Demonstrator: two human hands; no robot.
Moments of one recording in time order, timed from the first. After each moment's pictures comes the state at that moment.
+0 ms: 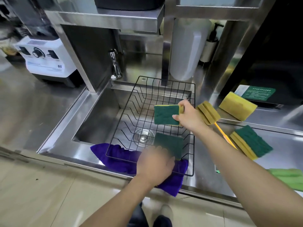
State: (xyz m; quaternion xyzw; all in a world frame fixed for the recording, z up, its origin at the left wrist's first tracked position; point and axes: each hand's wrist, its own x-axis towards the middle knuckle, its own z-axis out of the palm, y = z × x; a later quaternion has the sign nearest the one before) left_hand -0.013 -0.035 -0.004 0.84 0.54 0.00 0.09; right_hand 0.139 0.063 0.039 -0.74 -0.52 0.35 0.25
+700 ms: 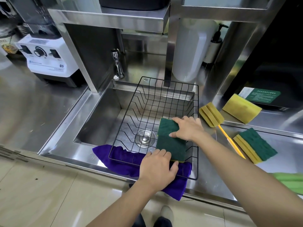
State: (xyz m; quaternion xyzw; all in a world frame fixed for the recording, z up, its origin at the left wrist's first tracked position) left_hand -0.015 -0.035 -0.020 0.84 0.52 0.14 0.06; right_hand 0.133 0.062 0.013 -0.70 -0.69 0.18 -0.09
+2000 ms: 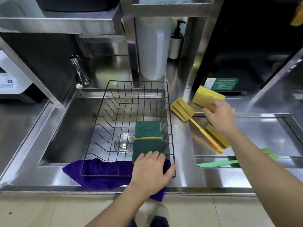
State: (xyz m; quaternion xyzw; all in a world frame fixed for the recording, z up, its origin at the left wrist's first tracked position) left_hand 0.019 -0.037 -0.011 0.90 0.42 0.12 0.04; right_hand 0.285 0.015 0.026 -0.85 -0.47 0.07 0.22
